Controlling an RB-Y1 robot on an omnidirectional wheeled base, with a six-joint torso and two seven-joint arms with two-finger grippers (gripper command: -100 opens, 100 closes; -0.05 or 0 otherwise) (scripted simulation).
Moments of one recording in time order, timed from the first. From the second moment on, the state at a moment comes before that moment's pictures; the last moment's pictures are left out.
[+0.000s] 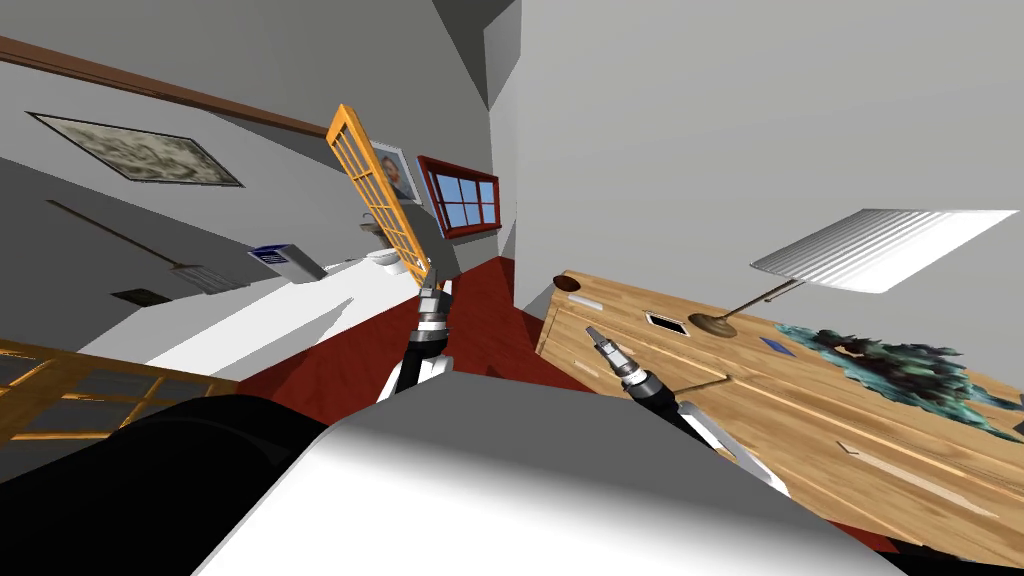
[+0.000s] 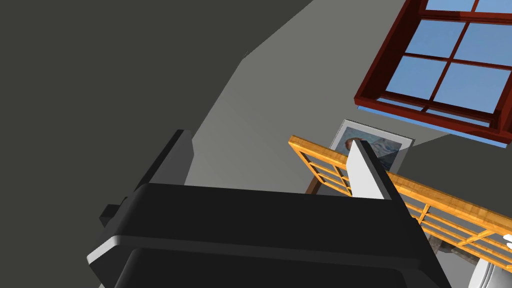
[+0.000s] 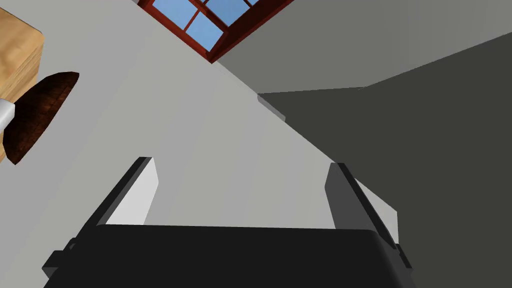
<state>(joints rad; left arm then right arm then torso) 0.53 0.00 0.00 -2.32 -0.05 -0.39 0.01 0.50 -0.72 0.09 -1.84 0.19 -0.74 -0.07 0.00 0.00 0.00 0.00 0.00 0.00</state>
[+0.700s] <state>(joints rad) 0.53 0.00 0.00 -2.32 -0.05 -0.39 0.01 0.49 -0.93 0.15 -1.68 0.29 -0.78 -0.04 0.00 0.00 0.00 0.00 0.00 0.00</state>
